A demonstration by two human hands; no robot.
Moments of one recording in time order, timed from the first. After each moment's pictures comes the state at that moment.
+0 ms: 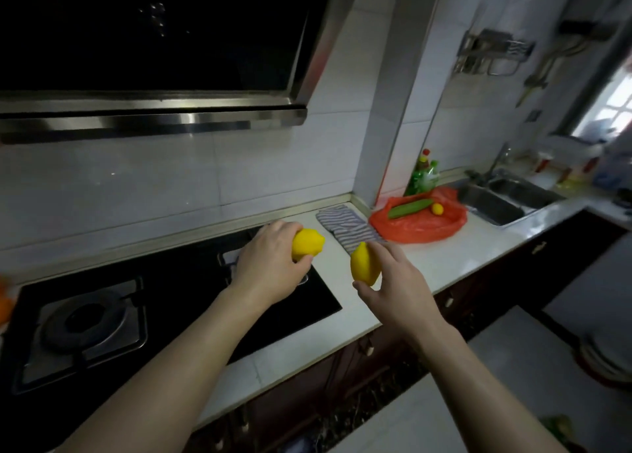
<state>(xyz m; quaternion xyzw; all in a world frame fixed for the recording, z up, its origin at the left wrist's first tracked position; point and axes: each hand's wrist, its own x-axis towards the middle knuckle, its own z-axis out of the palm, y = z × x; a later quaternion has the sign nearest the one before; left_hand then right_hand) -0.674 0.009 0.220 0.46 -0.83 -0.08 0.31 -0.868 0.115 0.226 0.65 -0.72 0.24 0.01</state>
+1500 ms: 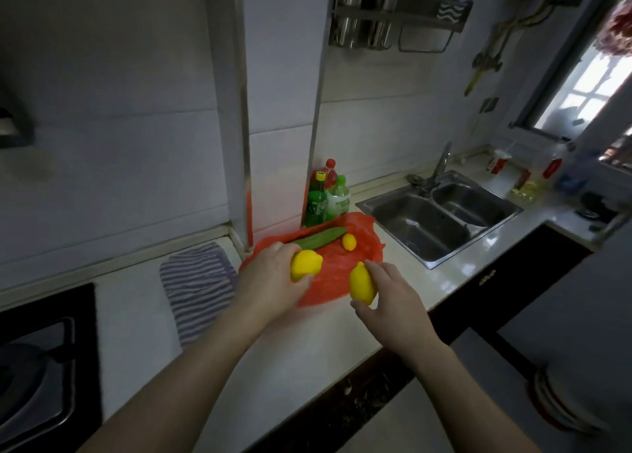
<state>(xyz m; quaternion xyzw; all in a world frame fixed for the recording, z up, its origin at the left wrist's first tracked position) -1.208 -0.182 0.168 0.44 -0.85 -0.15 0.25 -1.395 -0.060 0.176 0.61 -0.76 0.21 -0.03</state>
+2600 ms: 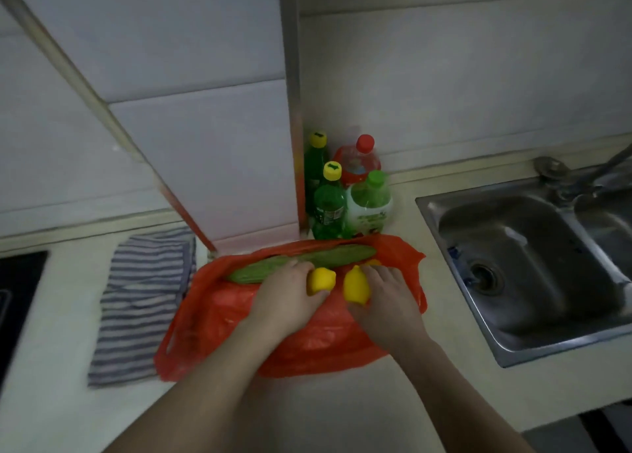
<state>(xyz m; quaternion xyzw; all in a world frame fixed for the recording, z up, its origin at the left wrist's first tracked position) -1.423 -0.381 0.025 0.62 -0.74 -0.23 0.12 -1.614 -0.350 0.023 0.72 -0.67 0.11 -0.17</state>
